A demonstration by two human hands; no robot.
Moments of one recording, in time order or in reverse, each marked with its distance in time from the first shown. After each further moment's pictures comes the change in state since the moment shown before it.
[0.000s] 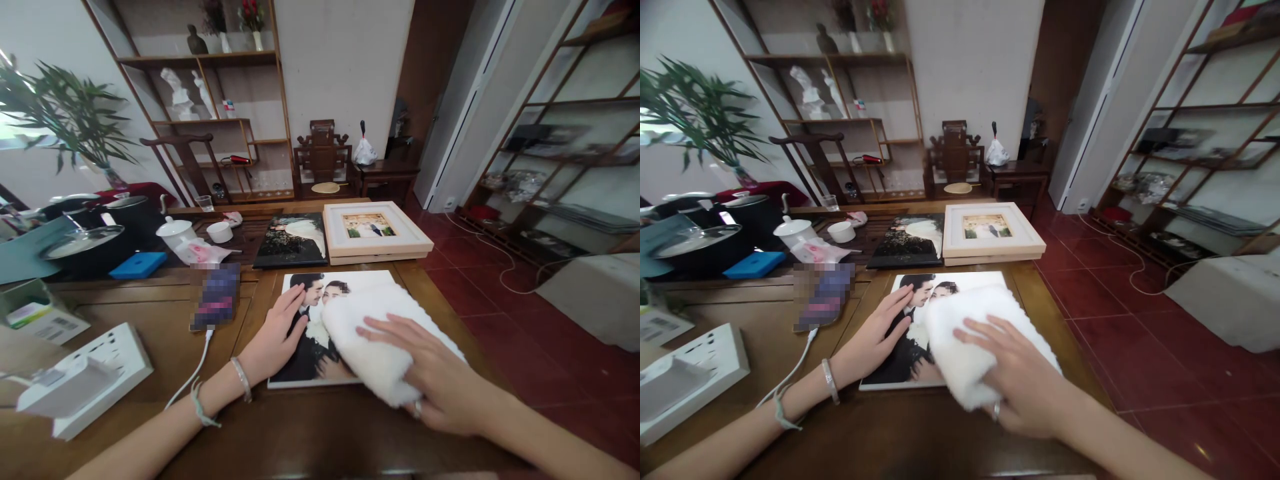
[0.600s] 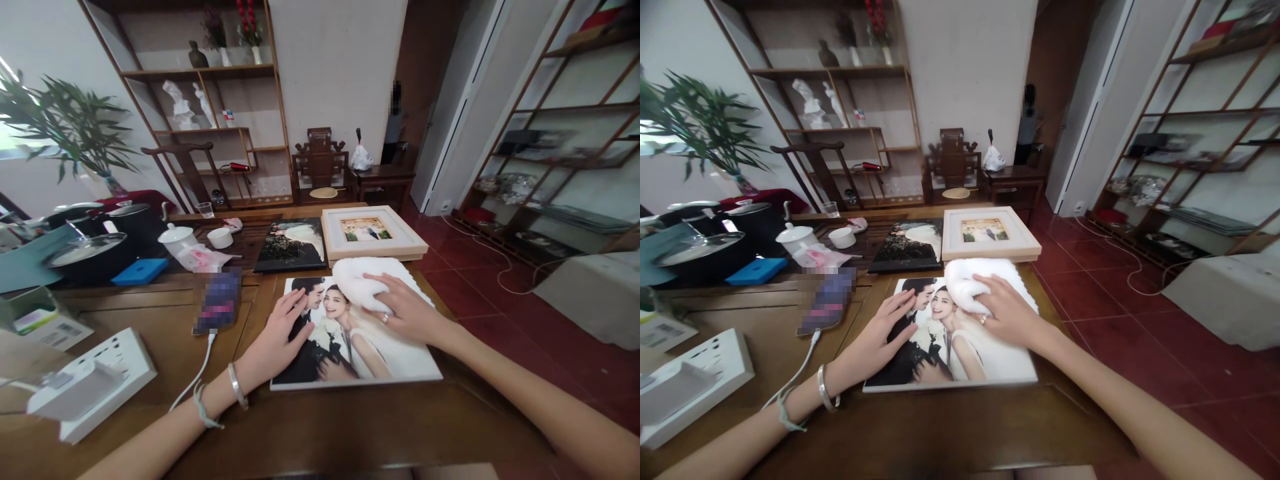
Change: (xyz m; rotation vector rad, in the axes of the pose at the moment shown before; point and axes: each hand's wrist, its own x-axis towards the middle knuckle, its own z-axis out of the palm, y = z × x) left_hand 0.000 0.007 -0.006 0.062 0.002 0.045; right_hand 0.043 0.058 -0.002 -0.075 0.127 0.257
